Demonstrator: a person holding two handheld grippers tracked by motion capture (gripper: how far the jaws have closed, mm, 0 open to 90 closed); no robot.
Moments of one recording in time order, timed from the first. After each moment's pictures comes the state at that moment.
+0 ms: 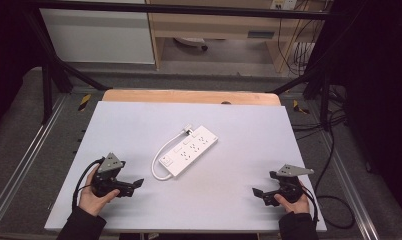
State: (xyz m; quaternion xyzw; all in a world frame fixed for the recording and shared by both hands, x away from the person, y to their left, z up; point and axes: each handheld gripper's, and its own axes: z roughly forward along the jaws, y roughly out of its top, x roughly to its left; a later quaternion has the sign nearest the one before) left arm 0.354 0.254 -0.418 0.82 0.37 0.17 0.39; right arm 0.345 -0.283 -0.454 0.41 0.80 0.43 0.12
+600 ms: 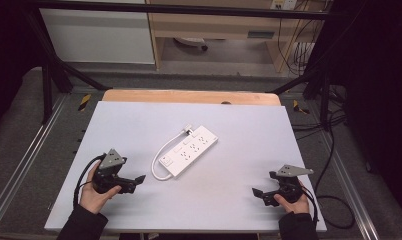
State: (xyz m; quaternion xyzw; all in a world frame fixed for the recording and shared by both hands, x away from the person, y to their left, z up) left arm 0.358 0.249 -0.408 0.82 0.37 0.18 0.40; right arm 0.344 -0.282 -0.454 0.40 0.80 0.42 0.12
